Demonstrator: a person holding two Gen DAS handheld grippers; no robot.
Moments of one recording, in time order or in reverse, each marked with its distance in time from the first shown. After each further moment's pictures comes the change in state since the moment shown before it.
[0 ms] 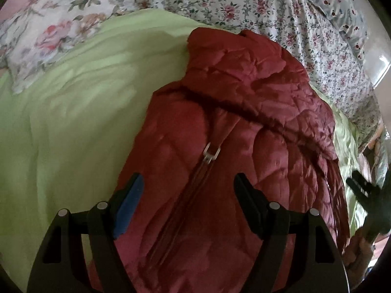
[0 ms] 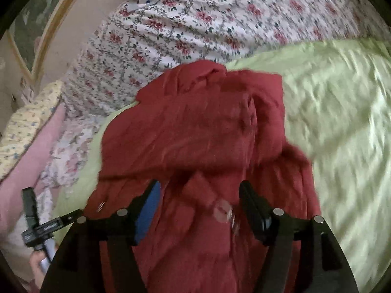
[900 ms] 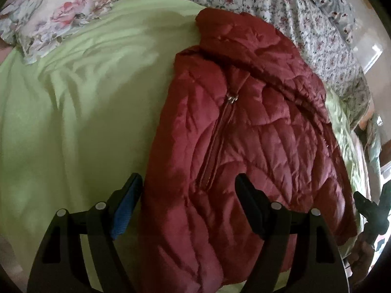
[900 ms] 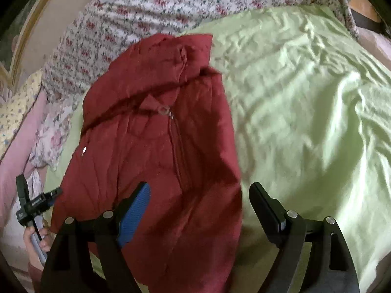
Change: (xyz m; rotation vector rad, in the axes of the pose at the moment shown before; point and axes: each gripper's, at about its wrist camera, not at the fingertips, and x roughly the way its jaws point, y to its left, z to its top) left arm -0.028 0.048 -0.059 0.042 0.079 -0.049; right arm -0.084 -0.039 -0.092 0.060 0.142 -0.181
